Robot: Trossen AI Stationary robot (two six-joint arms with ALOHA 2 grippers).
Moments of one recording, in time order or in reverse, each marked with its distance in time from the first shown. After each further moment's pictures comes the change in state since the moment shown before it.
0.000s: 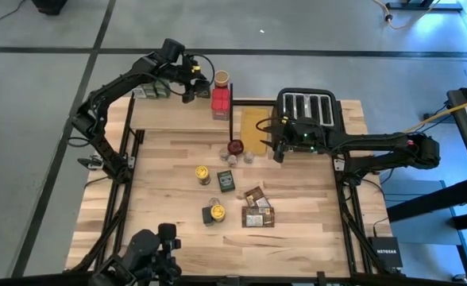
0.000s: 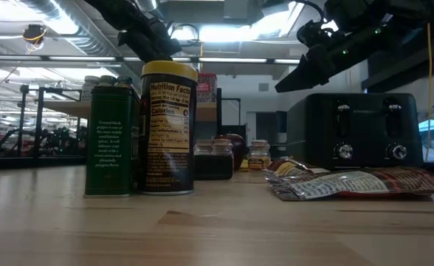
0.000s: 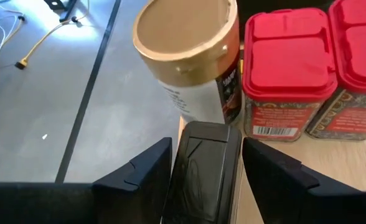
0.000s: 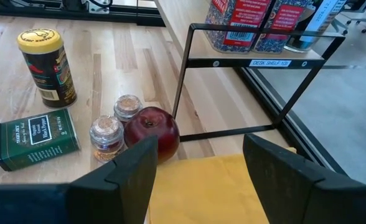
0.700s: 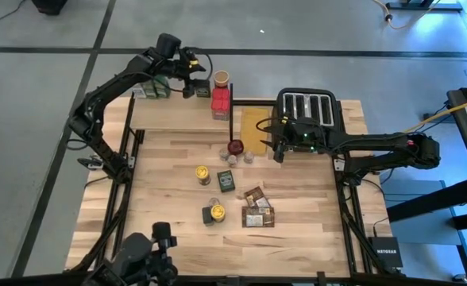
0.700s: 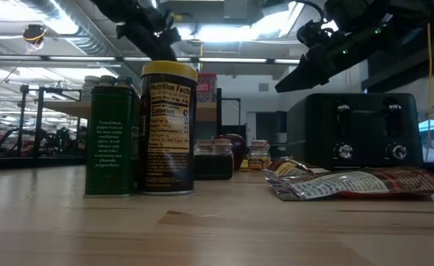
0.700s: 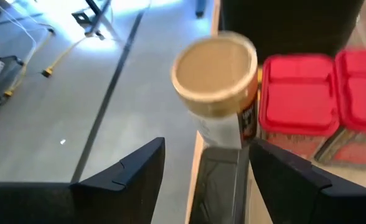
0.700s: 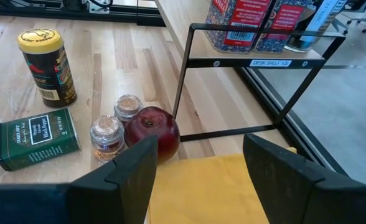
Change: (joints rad) left arm -0.002 -0.035 0.030 0.038 -0.012 -0.074; right arm 0.000 0.000 0.000 0.000 0.000 0.000
